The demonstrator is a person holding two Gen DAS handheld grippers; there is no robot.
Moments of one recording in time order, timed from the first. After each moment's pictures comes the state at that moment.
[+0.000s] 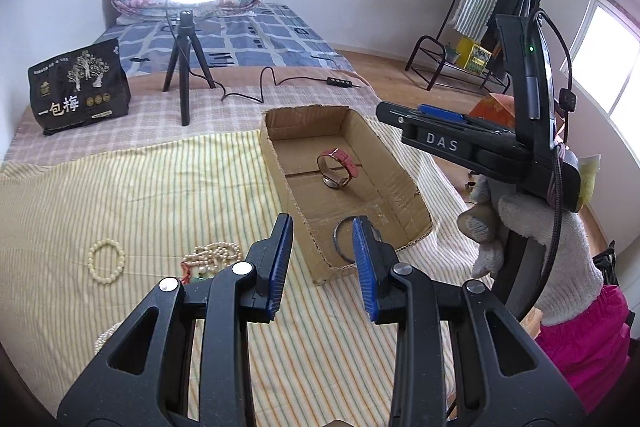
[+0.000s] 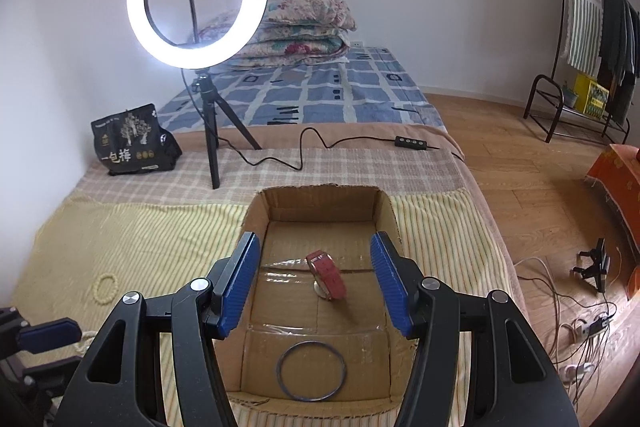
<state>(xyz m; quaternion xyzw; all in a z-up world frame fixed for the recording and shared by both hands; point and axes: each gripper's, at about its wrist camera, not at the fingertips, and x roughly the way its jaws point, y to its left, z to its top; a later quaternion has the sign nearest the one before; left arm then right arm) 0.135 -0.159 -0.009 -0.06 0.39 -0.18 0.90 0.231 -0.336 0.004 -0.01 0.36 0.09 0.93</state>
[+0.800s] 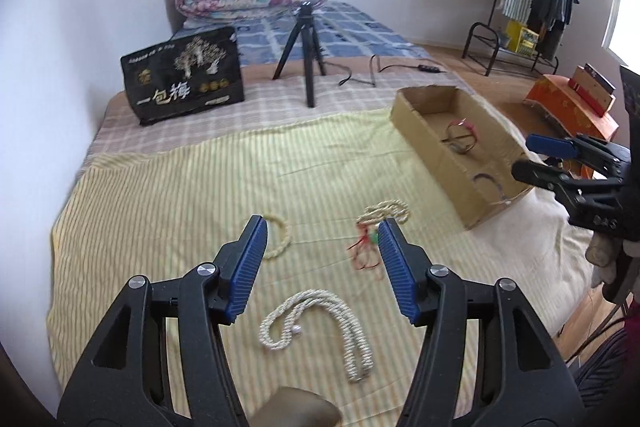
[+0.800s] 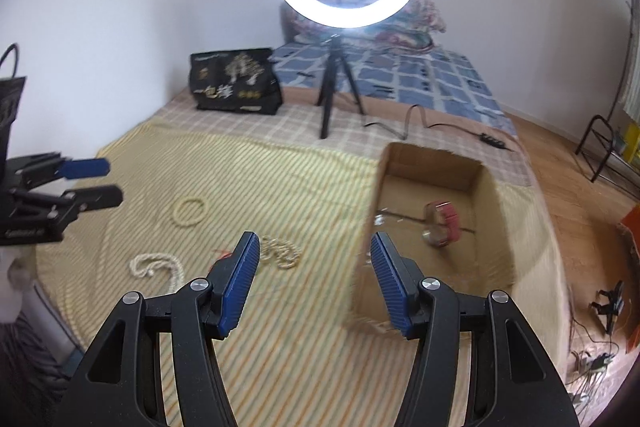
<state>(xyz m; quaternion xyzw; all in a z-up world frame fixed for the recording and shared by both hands) 0.107 -0.011 -0.036 0.01 0.40 -0.09 0.91 0.141 -0.244 -0.017 -0.09 0.38 0.22 0.90</state>
